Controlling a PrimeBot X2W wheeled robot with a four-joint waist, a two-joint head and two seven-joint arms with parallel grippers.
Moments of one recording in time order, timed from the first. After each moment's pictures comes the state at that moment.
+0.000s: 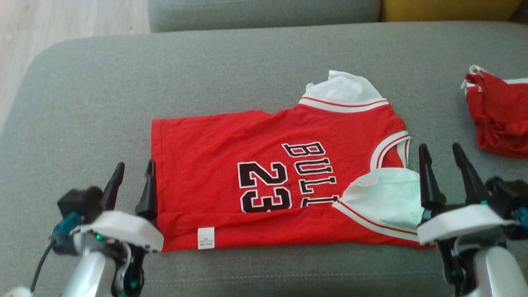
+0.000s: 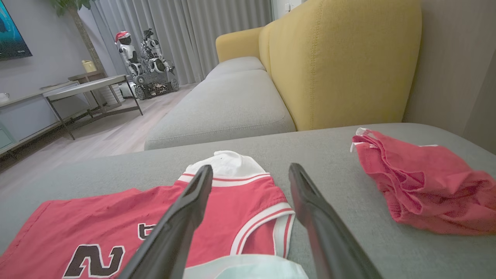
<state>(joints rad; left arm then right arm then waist) -0.10 0.21 -0.24 0.23 -0.44 0.06 -0.18 -0.01 -0.04 -0.04 0.02 0.19 0.12 0.01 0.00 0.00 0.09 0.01</state>
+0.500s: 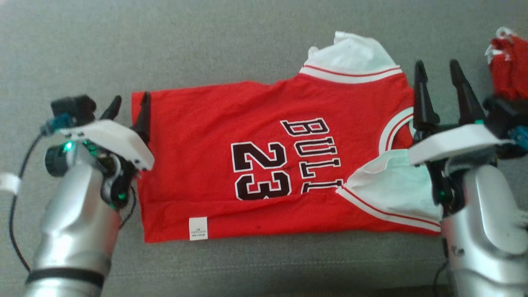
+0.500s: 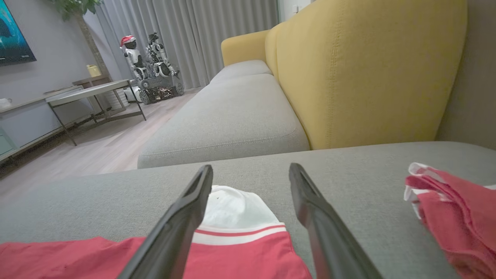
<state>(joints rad) -0.59 0.18 -0.26 0.70 -0.49 -0.06 -0.07 -0.39 -0.05 -0.01 0.25 0.19 0.12 -0.05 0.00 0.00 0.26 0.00</state>
